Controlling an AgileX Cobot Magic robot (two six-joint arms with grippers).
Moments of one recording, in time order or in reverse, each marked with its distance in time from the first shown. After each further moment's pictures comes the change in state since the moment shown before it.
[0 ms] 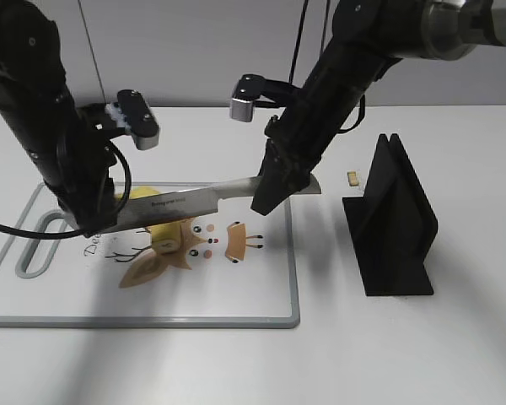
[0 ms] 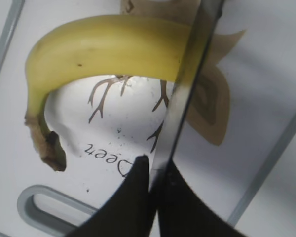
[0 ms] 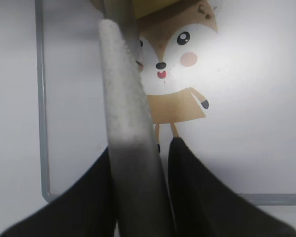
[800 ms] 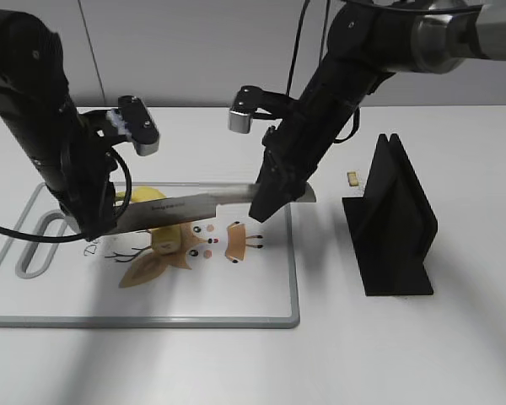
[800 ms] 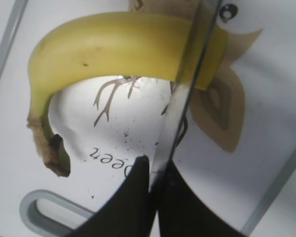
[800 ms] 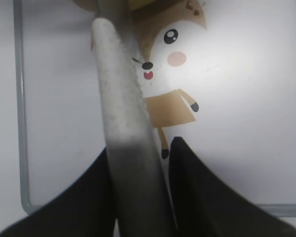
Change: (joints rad) left arm 0.000 0.014 0.022 0.012 -0.061 -0.006; right arm 0.000 0.035 0.003 0.003 -0.046 -0.014
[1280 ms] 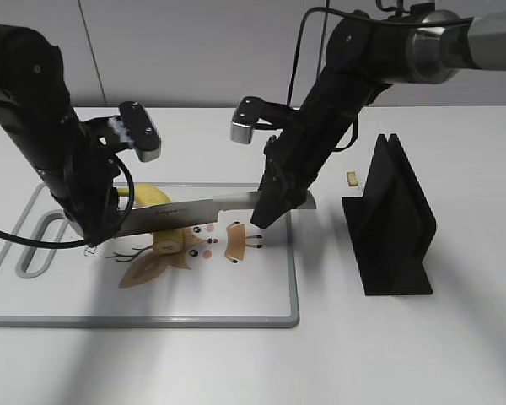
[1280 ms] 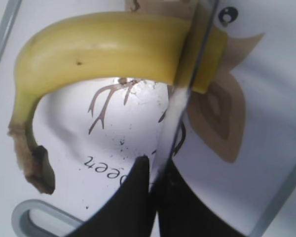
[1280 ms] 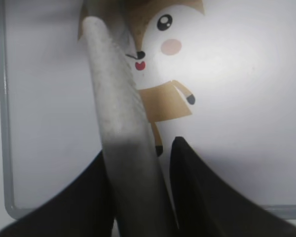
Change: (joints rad) left arm 0.000 0.013 0.043 -0.010 -0.066 -0.001; right arm -0.001 0.034 0.012 -0.010 -0.026 -0.008
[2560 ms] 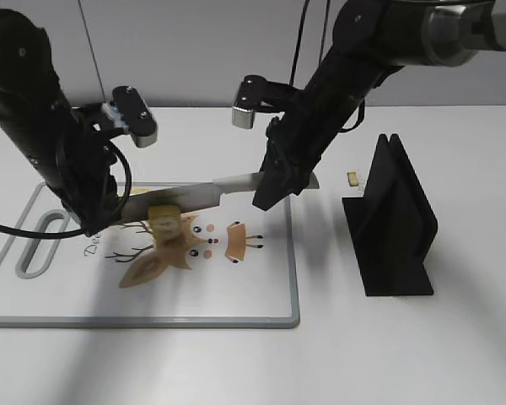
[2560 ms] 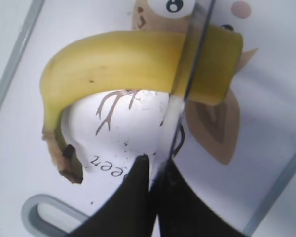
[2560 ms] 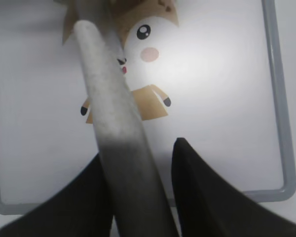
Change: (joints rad) left arm 0.000 -0.054 0.002 -0.016 0.011 -0.014; right arm 0.001 -0.077 0.027 -0.024 -0.064 -0.015
